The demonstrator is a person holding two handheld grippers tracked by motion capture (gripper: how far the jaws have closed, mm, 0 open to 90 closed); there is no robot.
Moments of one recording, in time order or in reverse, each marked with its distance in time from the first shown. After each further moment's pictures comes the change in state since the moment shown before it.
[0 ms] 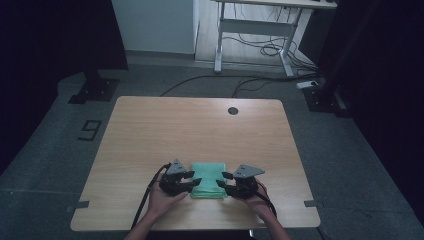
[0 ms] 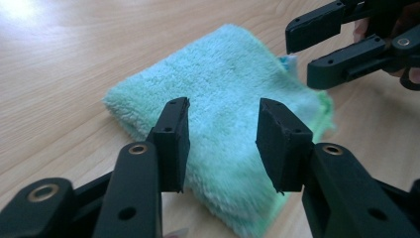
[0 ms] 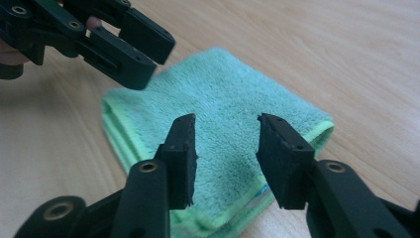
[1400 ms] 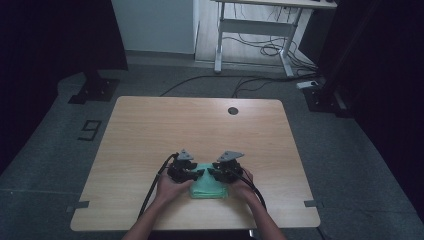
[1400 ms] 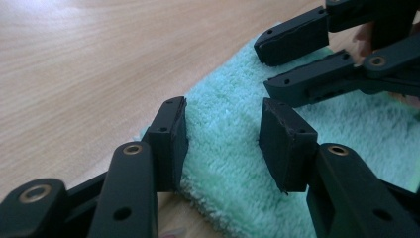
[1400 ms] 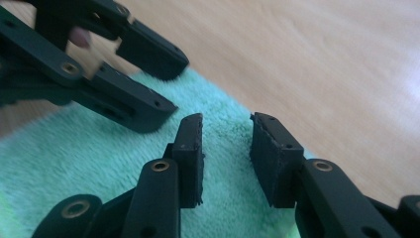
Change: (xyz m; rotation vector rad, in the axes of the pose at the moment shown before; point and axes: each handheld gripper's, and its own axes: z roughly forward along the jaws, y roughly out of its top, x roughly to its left) left arm 0.030 0.015 0.037 0.068 0.040 -0.044; right arm -0.021 0.021 0.063 0.144 -0.061 0.048
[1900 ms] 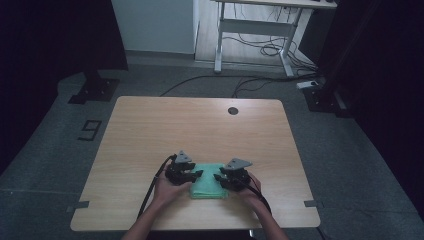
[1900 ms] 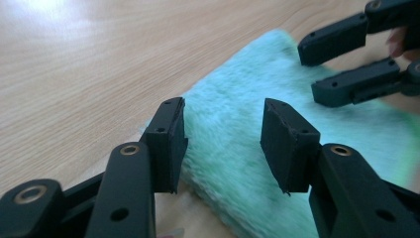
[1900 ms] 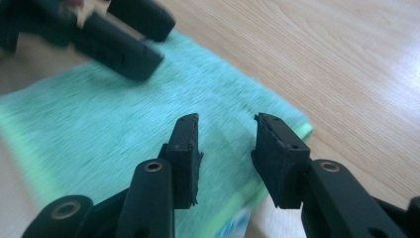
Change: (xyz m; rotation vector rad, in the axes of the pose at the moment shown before) left arm -0.008 -0.004 -0.022 -0.052 0.013 0.034; right arm 0.010 -0.022 -0.031 -0.042 -0.037 -0.035
